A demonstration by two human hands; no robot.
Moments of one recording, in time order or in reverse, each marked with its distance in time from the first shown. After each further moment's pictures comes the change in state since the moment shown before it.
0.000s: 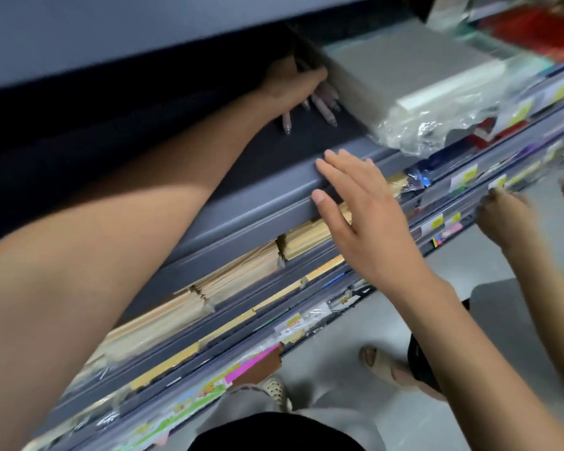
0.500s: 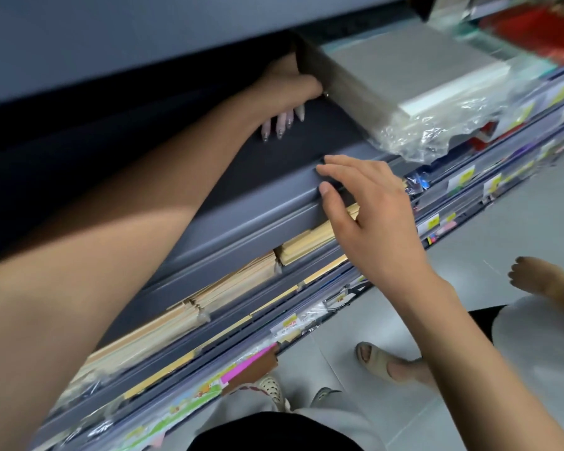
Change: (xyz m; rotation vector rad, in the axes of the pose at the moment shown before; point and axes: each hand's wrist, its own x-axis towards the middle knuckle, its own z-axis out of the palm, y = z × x) left_hand -0.001 0.002 -0.006 0.043 -0.138 -0.064; right_hand 0.014 -0.001 -0.005 0.031 0.106 0.049
